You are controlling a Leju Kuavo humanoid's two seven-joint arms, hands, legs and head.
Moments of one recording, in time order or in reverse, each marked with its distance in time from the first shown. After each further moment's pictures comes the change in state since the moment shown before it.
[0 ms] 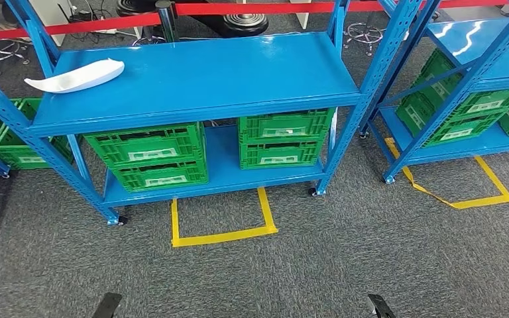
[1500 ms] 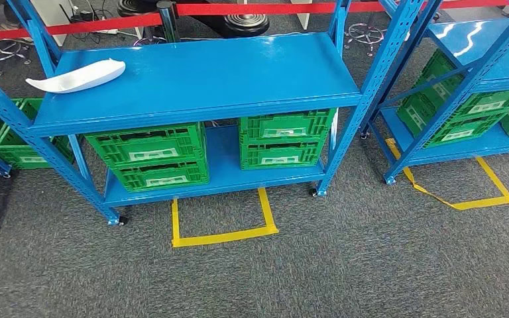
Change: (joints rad) left arm 0.286 -0.321 0.793 0.153 -0.654 -0.218 -0.027; right arm 0.256 0.264 -0.581 -0.043 0.909 -0.006 -0.118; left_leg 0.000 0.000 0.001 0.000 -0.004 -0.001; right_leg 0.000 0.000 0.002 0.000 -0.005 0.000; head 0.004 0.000
